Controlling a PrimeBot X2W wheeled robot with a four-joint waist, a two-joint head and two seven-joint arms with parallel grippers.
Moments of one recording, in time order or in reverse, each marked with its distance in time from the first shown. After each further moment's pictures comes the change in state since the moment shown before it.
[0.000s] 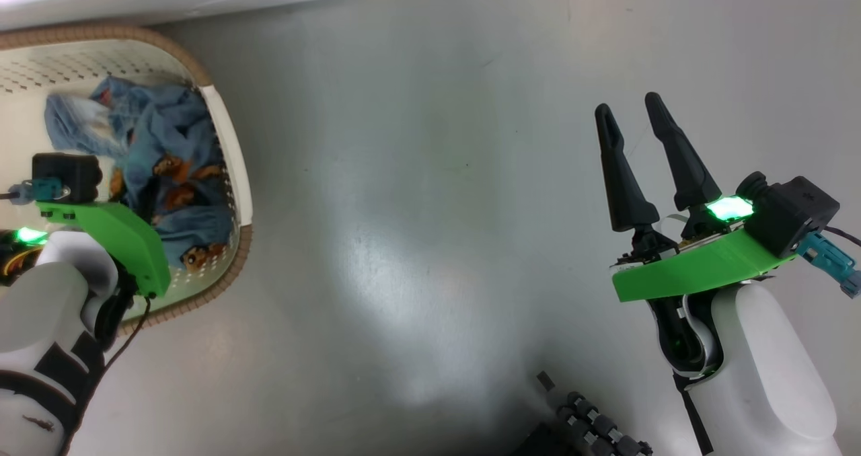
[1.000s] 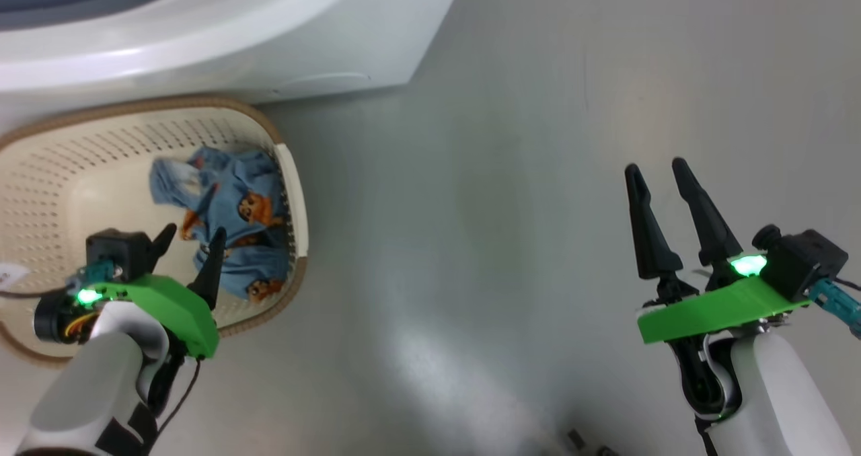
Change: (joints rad) left arm 0.293 -0.105 0.452 -0.168 0.394 0.000 -0.080; right arm 0.129 -0.024 -0.060 0.029 0.000 0.000 0.000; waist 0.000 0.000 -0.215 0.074
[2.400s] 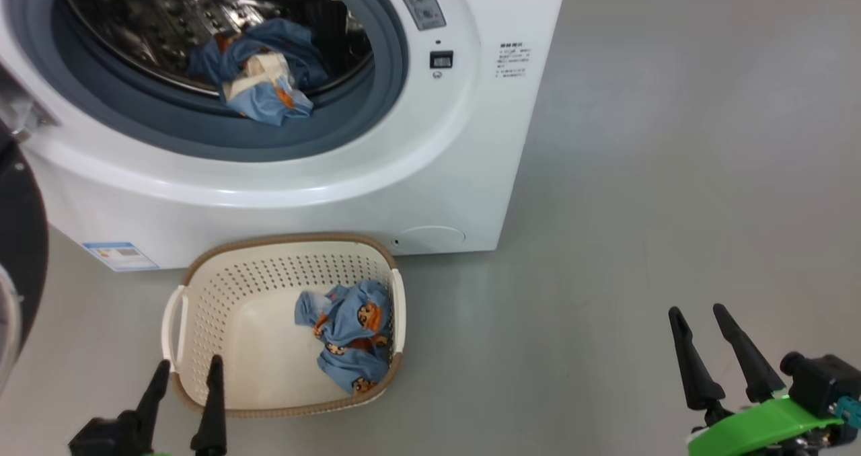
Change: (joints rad) left arm 0.675 -0.210 0.548 -0.644 0.326 0.000 0.000; right arm 0.296 -0.094 -0.039 0.041 0.004 0.000 0.000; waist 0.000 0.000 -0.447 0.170
